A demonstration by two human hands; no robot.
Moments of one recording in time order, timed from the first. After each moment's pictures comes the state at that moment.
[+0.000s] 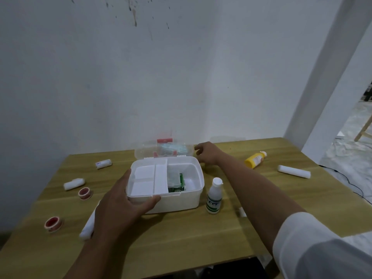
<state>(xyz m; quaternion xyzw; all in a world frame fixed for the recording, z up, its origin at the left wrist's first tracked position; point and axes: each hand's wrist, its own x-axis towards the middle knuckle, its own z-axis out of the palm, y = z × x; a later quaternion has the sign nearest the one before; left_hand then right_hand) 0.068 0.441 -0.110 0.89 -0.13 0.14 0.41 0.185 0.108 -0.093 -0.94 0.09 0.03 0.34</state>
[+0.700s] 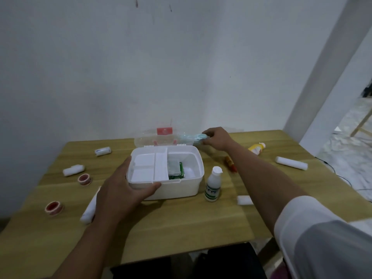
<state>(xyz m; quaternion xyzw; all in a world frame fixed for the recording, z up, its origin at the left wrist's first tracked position) 0.069 0.440 -0.109 0.89 -0.14 0.13 0.42 0.178 0.080 -0.083 -0.94 0.10 -0.08 0.33</state>
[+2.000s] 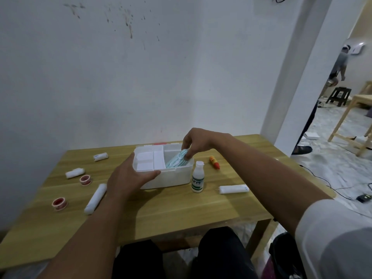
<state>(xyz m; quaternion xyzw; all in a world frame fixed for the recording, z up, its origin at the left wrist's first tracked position) 0.076 0.419 -0.094 0.92 -0.13 0.09 0.37 0.085 0.140 0.012 -0.98 -0.06 0.08 0.15</state>
